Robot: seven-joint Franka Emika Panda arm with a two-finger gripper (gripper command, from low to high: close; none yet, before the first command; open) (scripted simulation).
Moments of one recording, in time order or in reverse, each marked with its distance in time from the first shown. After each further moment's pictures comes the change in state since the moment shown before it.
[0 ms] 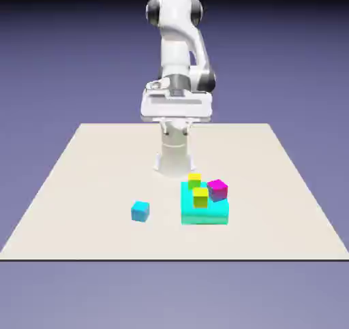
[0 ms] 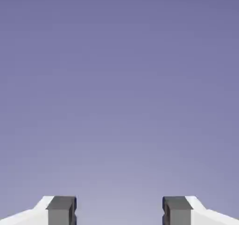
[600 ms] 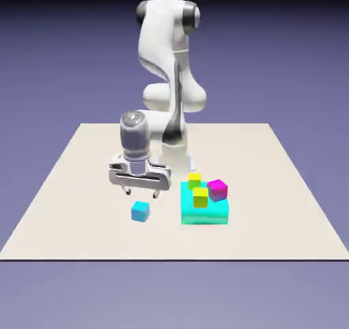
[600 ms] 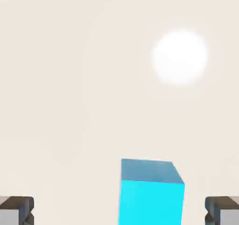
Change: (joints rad) arm -0.203 0.652 -0.114 0.209 0.005 -0.581 -0.003
